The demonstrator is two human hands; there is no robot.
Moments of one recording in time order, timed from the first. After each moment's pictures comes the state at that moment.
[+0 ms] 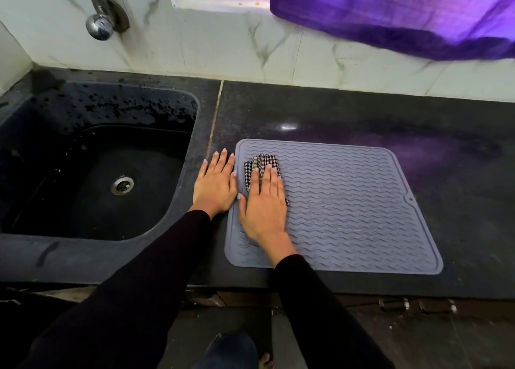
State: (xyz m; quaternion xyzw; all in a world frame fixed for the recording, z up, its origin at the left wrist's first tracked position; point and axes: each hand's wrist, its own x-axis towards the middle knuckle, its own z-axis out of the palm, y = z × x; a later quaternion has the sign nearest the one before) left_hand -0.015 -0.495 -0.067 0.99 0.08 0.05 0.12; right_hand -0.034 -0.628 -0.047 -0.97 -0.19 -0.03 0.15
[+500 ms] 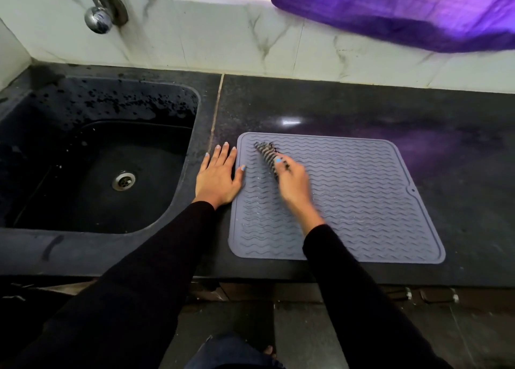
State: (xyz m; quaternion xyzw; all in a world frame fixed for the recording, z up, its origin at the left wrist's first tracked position) left_hand -0.015 -0.491 -0.065 0.99 0.08 0.04 0.14; right_hand 0.008 -0.658 -0.020 -0.83 0.00 0.06 0.56
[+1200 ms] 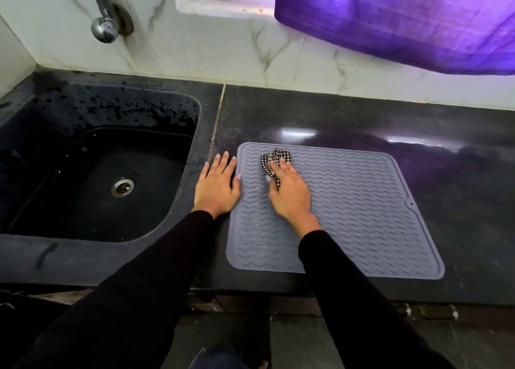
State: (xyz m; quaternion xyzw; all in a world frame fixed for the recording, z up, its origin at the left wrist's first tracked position) left_hand -0.014 -0.493 -0.067 0.98 0.09 0.08 0.16; right_hand 0.018 -0.662 -0.036 -0.96 -0.18 0.00 0.23
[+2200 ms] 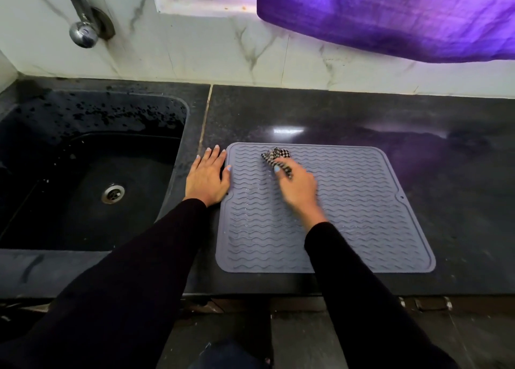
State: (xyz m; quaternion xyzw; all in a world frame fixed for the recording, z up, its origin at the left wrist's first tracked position) left_hand 0.013 -0.485 -0.065 0.98 0.07 0.09 0.17; right_hand 0.034 -0.689 -0.019 -0.92 -0.05 0.02 0.39
